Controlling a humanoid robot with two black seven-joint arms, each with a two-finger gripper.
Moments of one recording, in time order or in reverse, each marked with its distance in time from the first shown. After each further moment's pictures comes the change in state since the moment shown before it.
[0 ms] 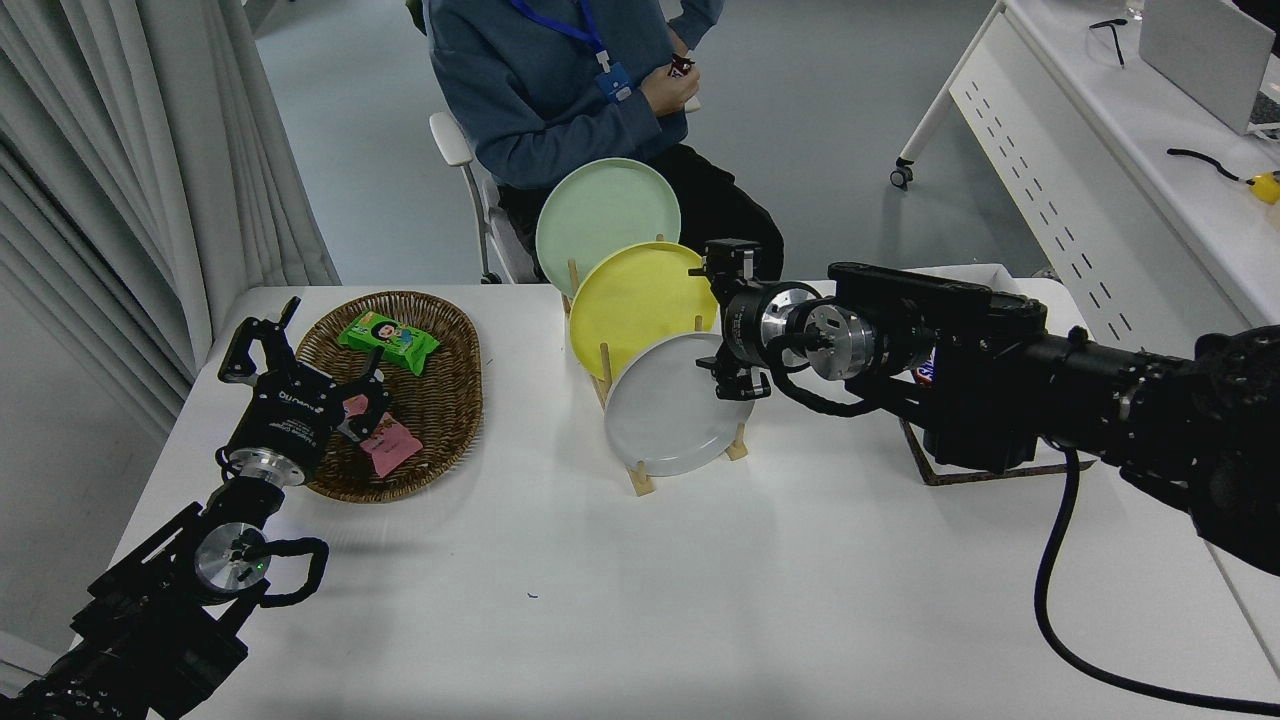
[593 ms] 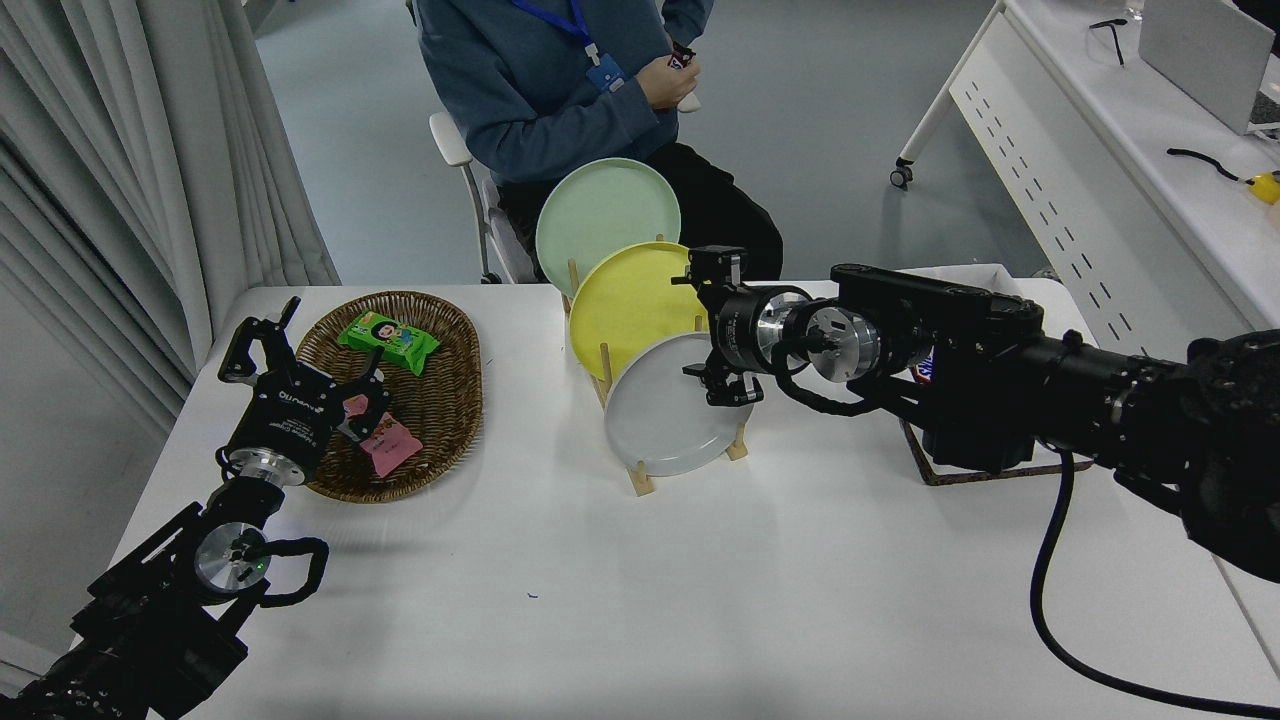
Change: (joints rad) left arm 0.000 0.000 0.000 0.000 0.000 0.000 0.000; right arm -0.014 0.006 0.001 -0.040 -0.045 0.083 -0.013
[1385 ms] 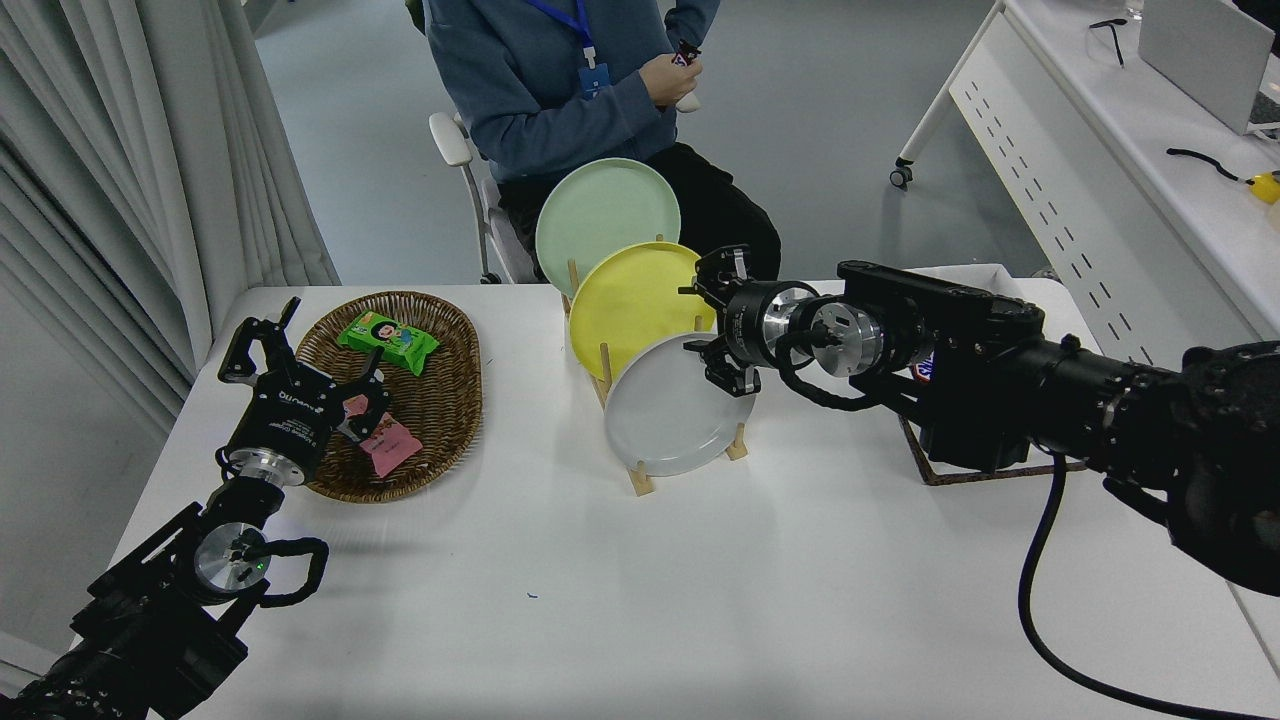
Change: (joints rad) left arm 0.000 0.000 0.000 0.000 0.000 0.000 0.000; right arm -0.023 0.014 0.046 -0.051 -0.001 0.000 -0.029
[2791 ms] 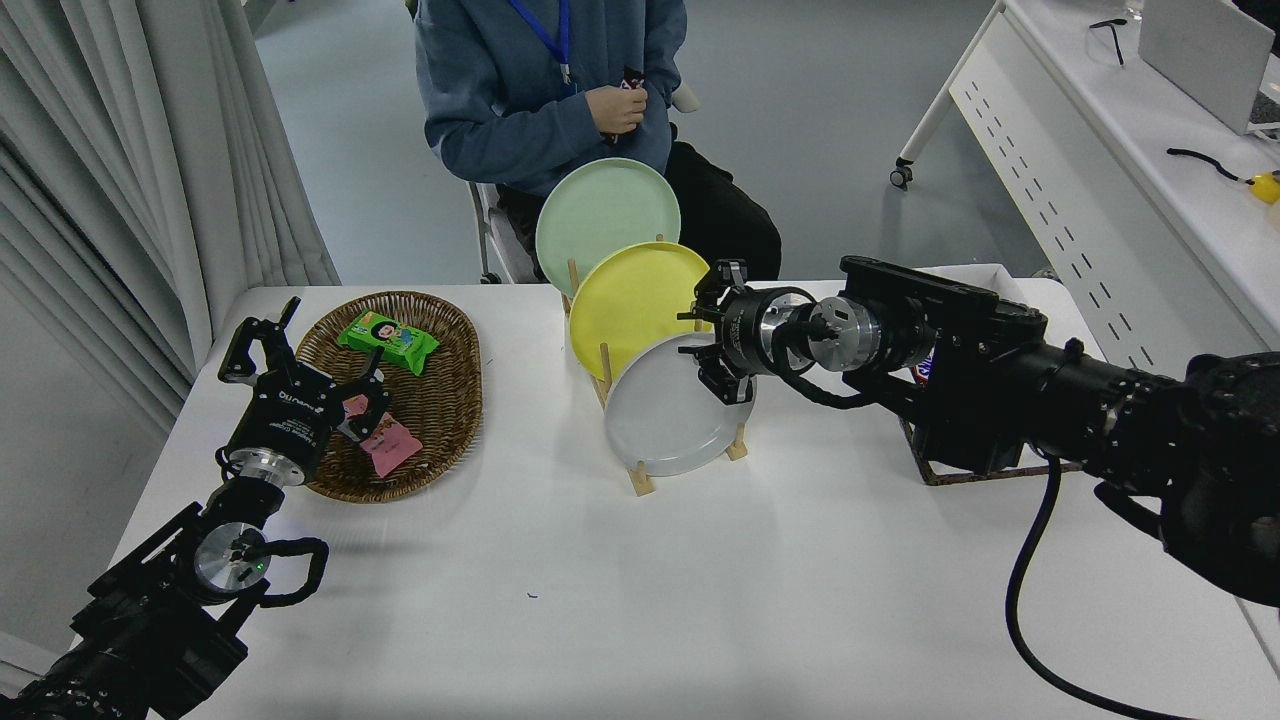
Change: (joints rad) left arm 0.000 0.000 0.000 0.000 0.000 0.000 0.000; right arm -0.025 -0.001 0.096 0.003 -0.006 -0.044 -0.074
